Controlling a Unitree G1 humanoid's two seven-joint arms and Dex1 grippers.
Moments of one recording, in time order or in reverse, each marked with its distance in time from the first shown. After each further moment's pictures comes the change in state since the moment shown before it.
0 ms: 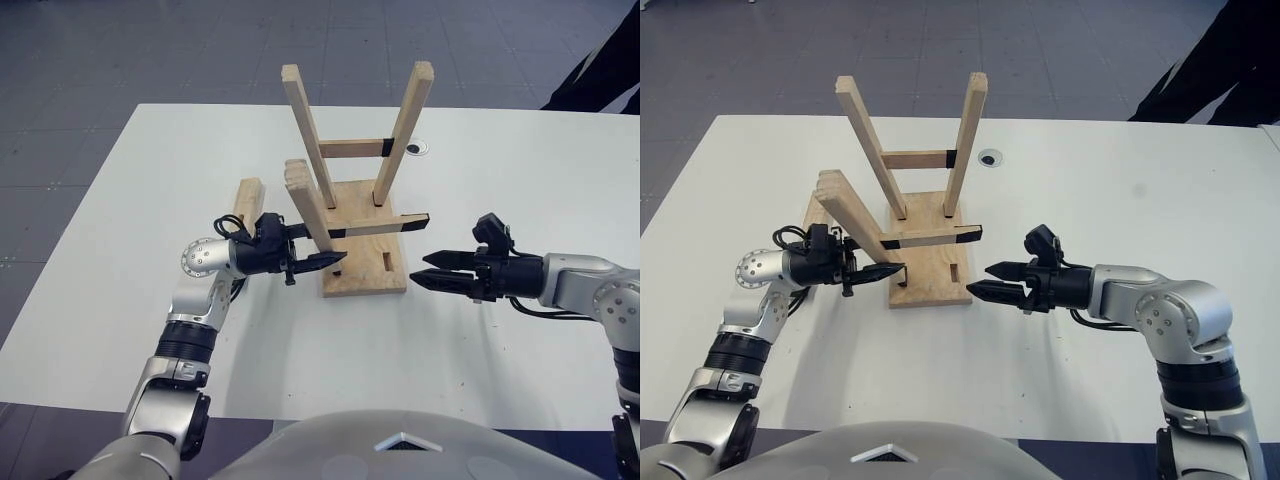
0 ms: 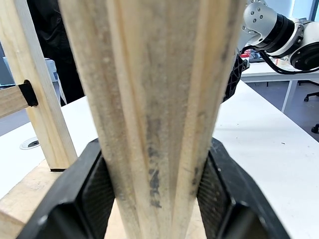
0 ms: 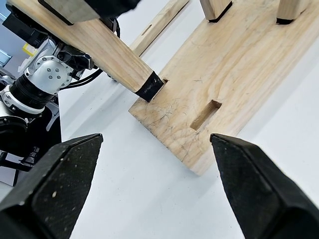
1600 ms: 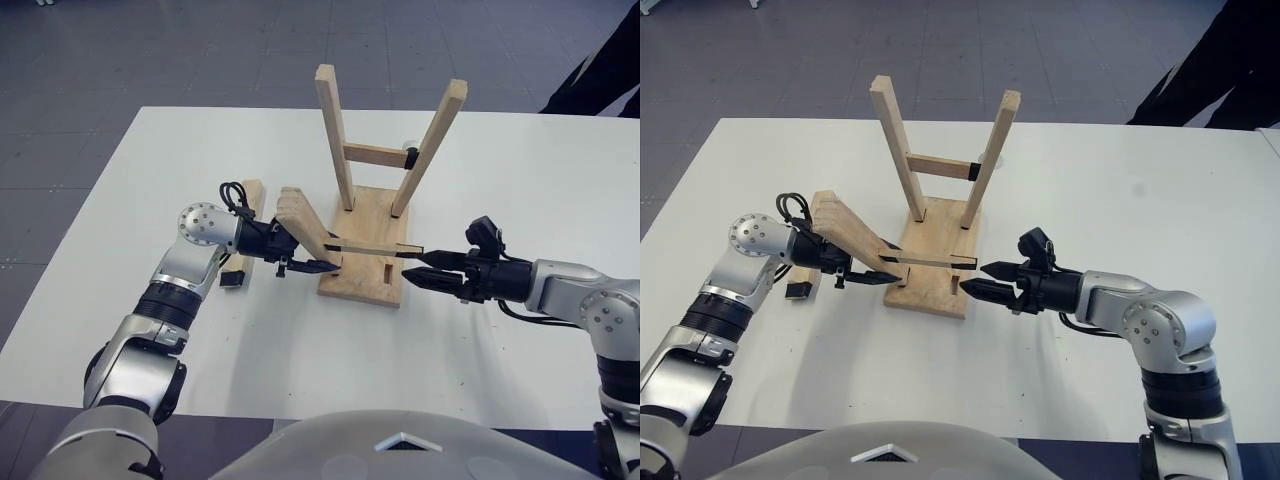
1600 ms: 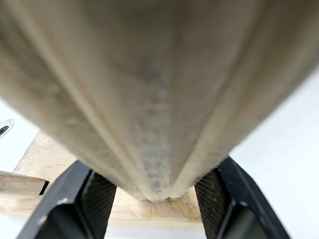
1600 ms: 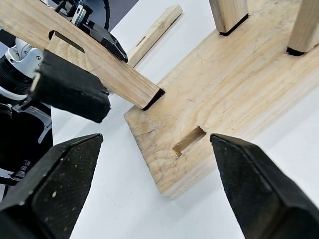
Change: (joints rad) left arm -0.191 0.177 -0.246 0.108 0.146 -0.088 -0.038; right arm 0.041 0.092 -0.024 -0.037 -0.018 -0.007 -0.090
